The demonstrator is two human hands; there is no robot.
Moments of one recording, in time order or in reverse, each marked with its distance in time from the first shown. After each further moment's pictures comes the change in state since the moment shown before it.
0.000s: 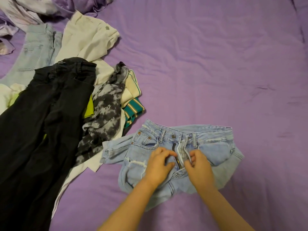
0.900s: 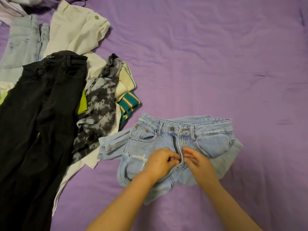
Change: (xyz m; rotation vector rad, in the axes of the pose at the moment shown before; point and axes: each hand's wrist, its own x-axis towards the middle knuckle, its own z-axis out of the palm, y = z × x) left_hand 0.004 0.001 0.005 0.195 -0.221 0.066; right_hand -0.011 0.023 -0.003 0.342 -0.192 0.001
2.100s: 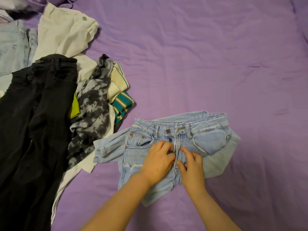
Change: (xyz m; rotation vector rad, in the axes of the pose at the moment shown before) left_hand 0.000 -0.008 0.007 0.469 0.251 0.454; right_hand -0.013 0.020 0.039 -0.251 0.274 0.038
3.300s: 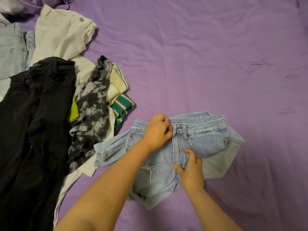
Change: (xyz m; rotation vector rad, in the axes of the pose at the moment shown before) left_hand 0.079 -0.048 -0.021 -0.143 -0.135 -0.240; right_hand 0.009 -0.007 0.012 0.031 -0.048 0.218
